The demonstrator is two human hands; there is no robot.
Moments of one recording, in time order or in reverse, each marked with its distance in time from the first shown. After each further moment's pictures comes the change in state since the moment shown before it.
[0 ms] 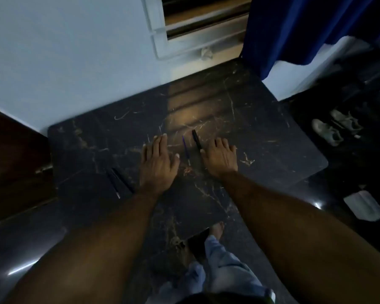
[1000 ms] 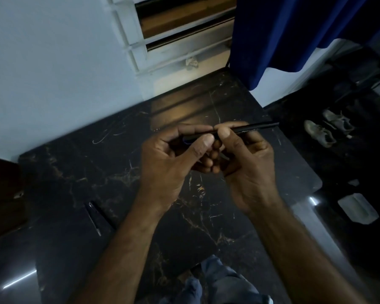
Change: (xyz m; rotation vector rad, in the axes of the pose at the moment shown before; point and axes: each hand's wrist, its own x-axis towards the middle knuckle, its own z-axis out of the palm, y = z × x) left_hand 0.059 0.135 -0.132 -1.481 -0.029 0.137; right_hand -0.020 0.005 -0.184 1.947 0.134 -0.016
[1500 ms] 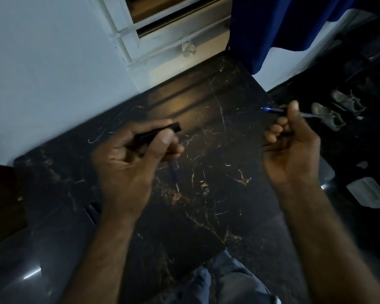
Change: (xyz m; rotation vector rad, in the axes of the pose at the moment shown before) left_hand 0.006 -0.014 -0.041 0.209 0.140 0.203; right_hand 0.038 -0.015 -0.047 0.292 0.498 0.040
